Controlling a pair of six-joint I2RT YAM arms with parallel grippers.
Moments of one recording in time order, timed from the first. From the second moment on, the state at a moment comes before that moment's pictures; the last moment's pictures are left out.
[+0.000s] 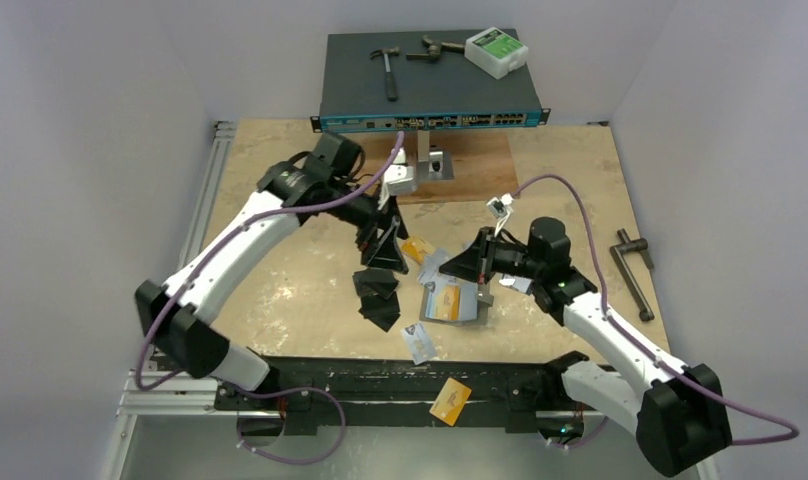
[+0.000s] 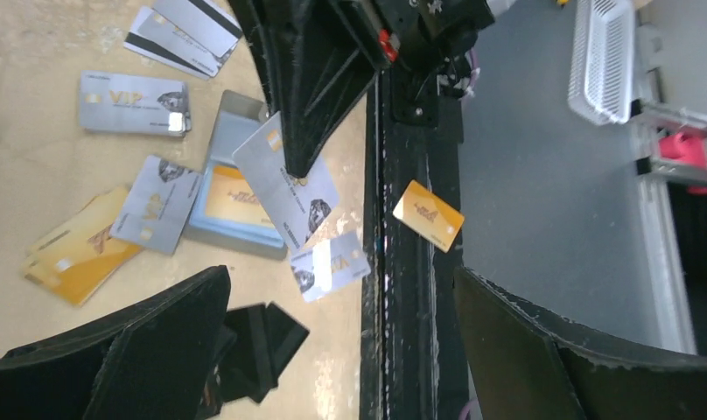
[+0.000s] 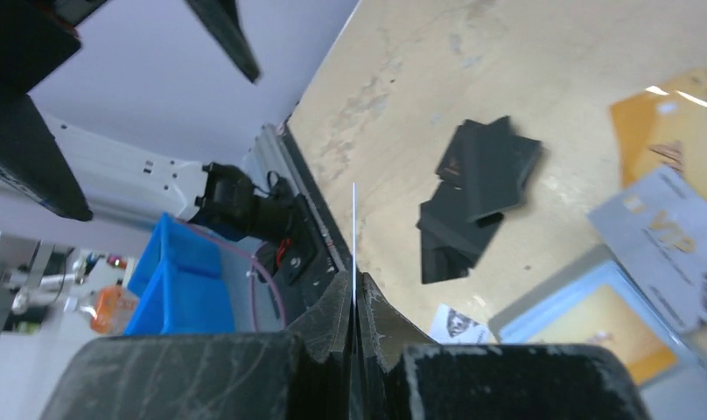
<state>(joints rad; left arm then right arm) -0.58 1.55 1.53 -0.88 1.00 0.33 0.34 0.96 0.50 0.19 -0.81 0.66</state>
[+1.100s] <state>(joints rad) -0.60 1.26 1.39 -0.82 1.10 0.13 0.67 0.95 0.89 0.09 -0.82 0.48</state>
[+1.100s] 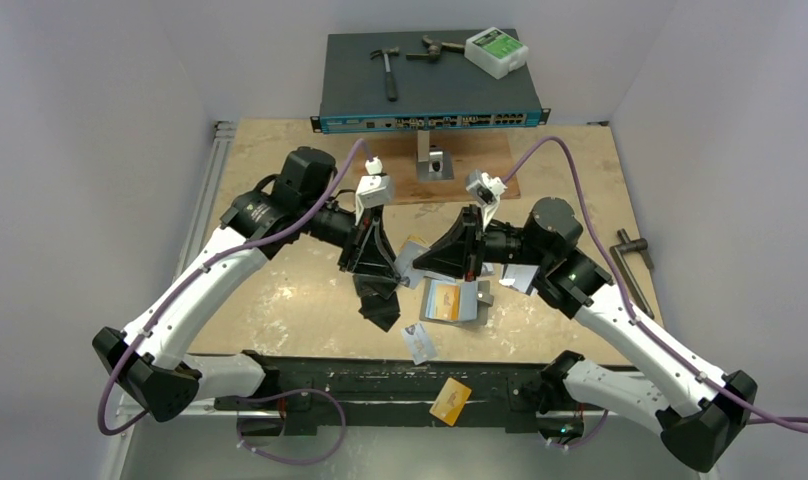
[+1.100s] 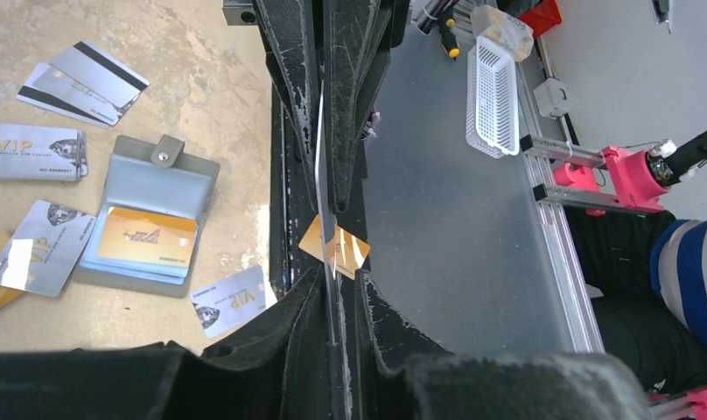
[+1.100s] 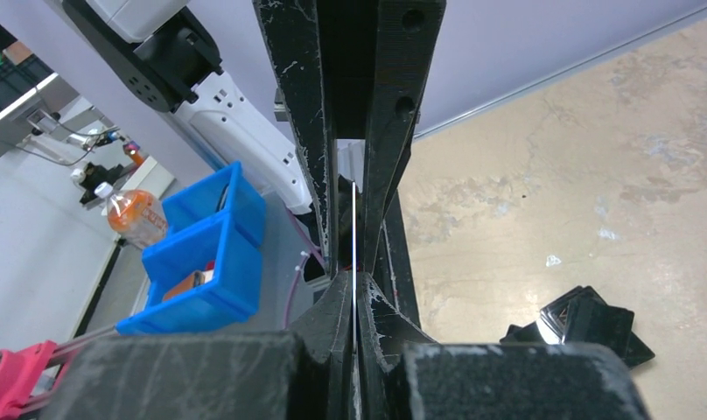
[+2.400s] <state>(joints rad) -0.60 1.24 1.36 -0.53 1.06 -0.25 0.67 0.79 0.56 0.62 -0.49 0.88</state>
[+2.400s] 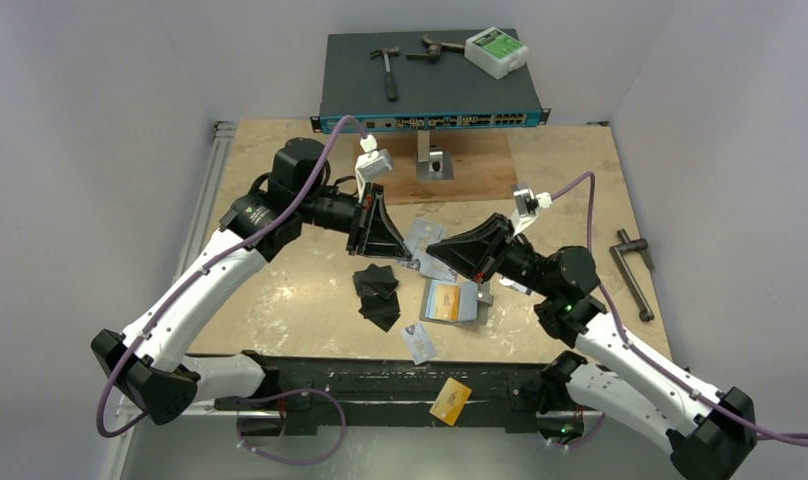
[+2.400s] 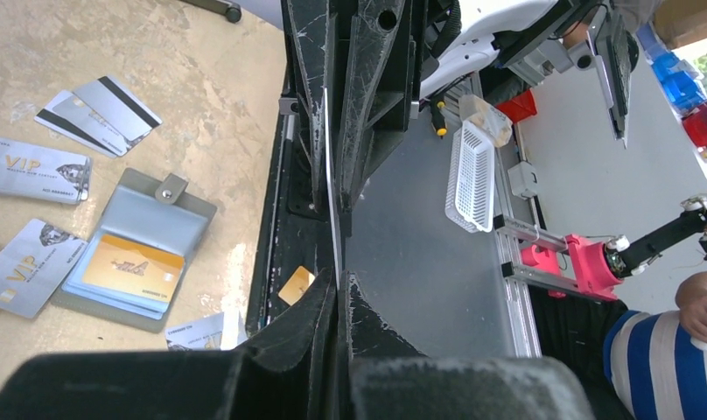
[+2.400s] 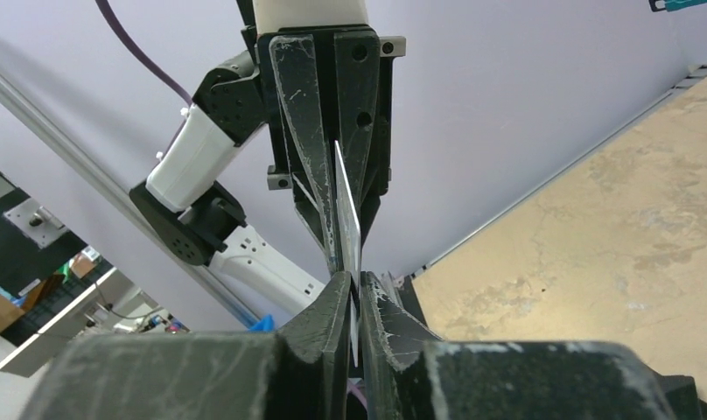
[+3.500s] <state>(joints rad) -0.56 1.56 1.45 -0.94 0.65 0.23 0.66 1.01 0.68 -0.24 -0.17 0.70</state>
